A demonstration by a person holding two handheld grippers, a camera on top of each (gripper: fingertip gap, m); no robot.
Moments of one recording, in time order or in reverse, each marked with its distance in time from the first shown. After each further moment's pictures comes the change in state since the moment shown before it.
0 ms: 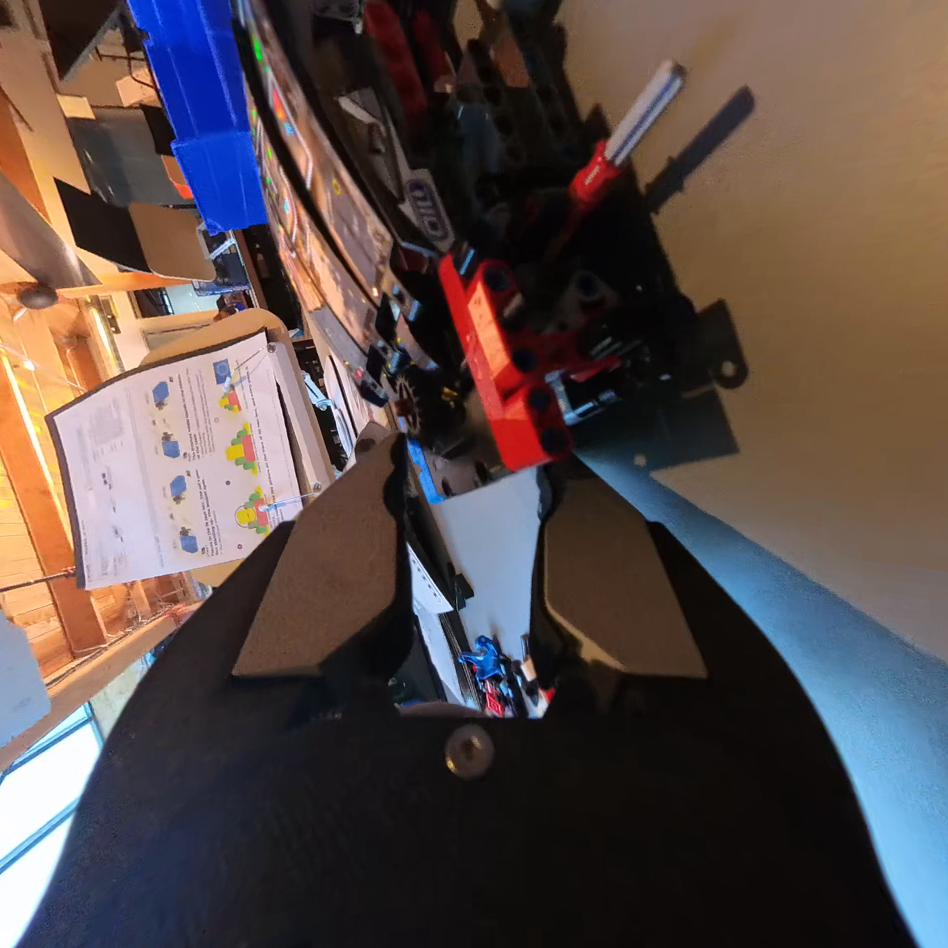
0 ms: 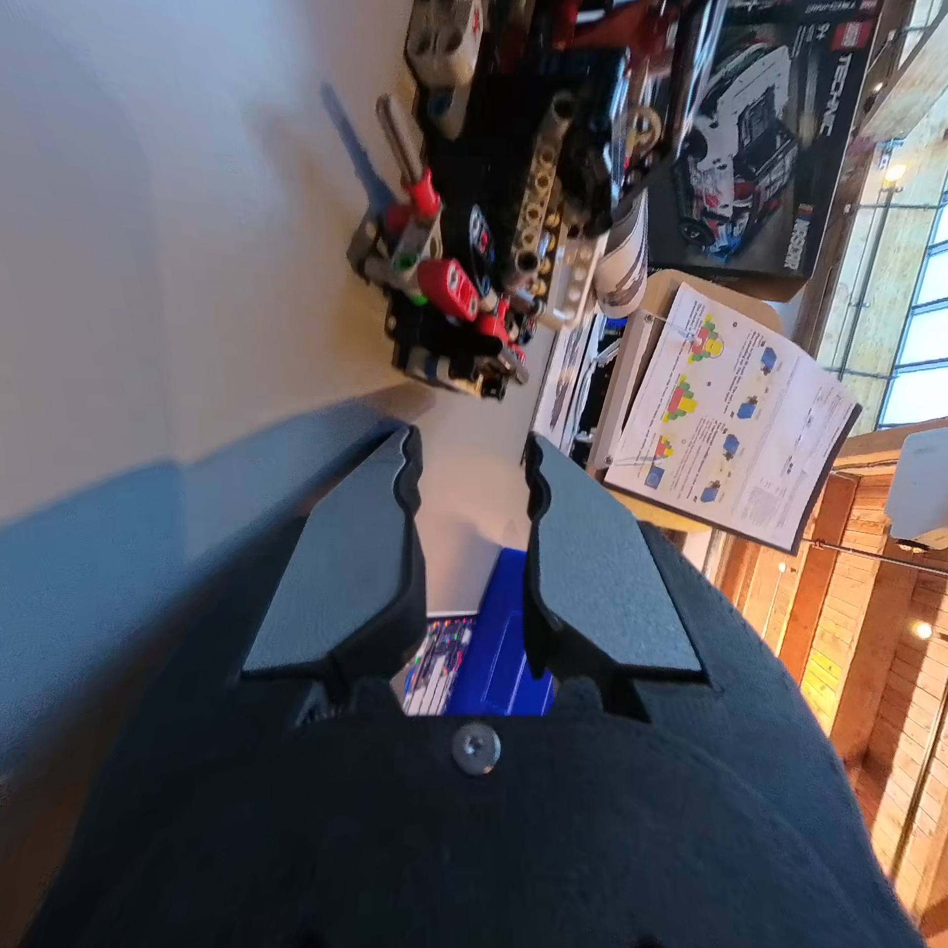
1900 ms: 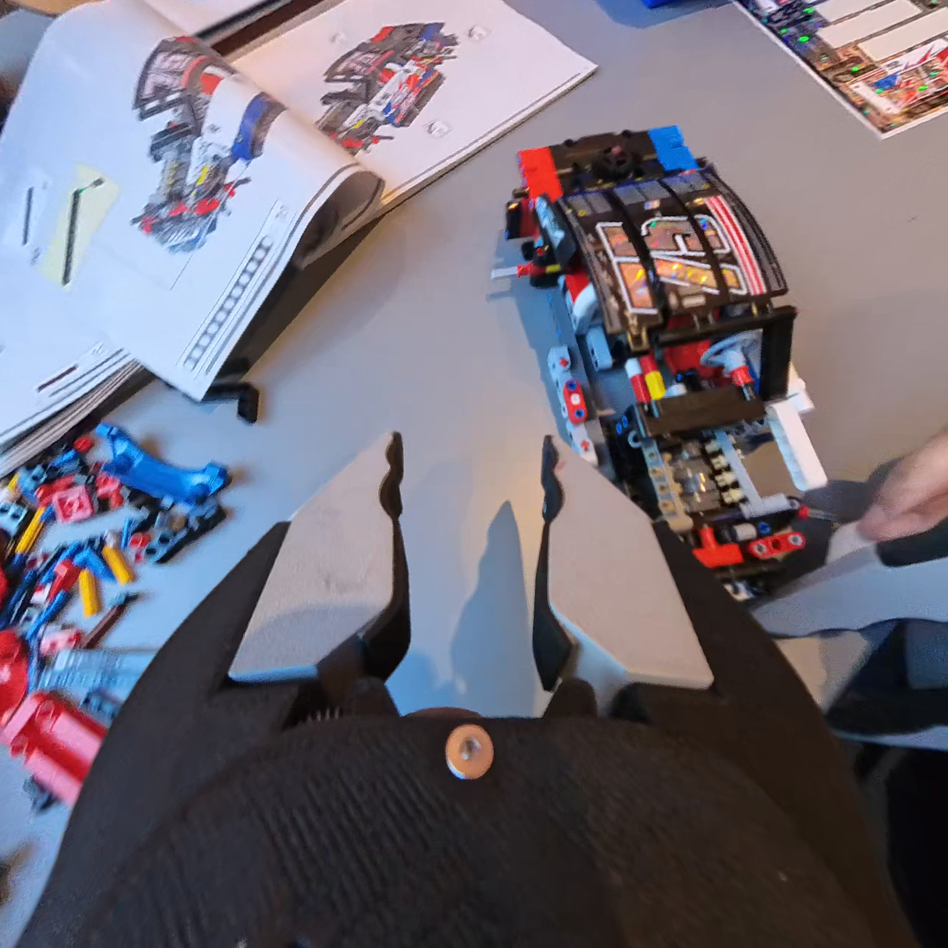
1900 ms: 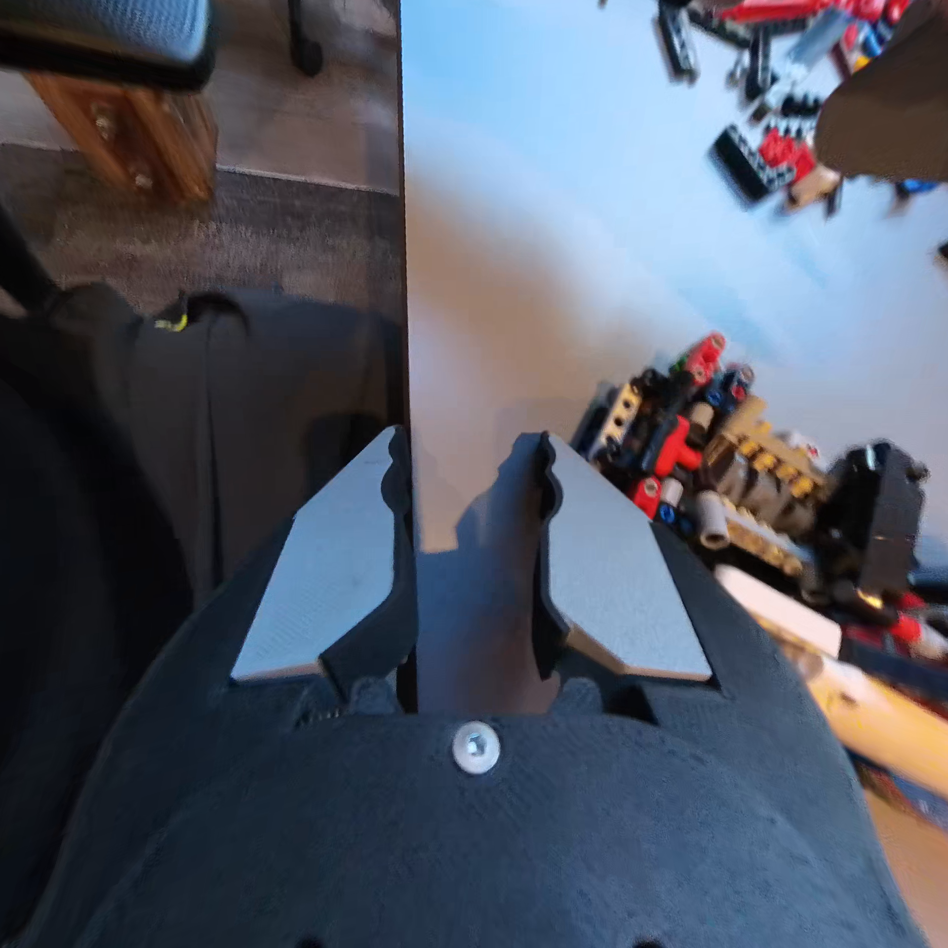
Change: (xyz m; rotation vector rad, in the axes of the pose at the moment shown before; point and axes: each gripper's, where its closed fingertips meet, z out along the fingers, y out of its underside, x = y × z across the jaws) left arm -0.038 0.047 -0.010 -0.090 0.235 -1.515; right arm -0.004 -0.261 0.034 0.290 -0.672 0.853
